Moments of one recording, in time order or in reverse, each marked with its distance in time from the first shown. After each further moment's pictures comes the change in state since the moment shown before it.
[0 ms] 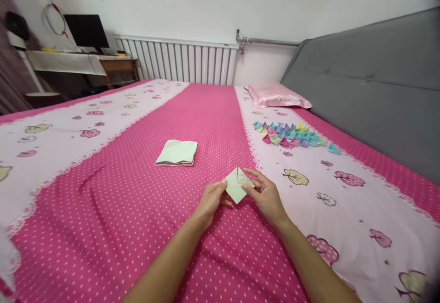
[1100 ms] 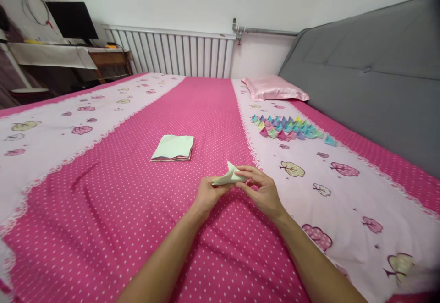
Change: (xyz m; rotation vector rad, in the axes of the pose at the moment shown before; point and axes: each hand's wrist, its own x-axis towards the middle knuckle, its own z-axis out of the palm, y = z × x) left_hand -0.007 0.008 0.005 0.104 0.001 0.184; right_hand -0.005 -0.005 -0.003 -0.314 -0.017 -0.356
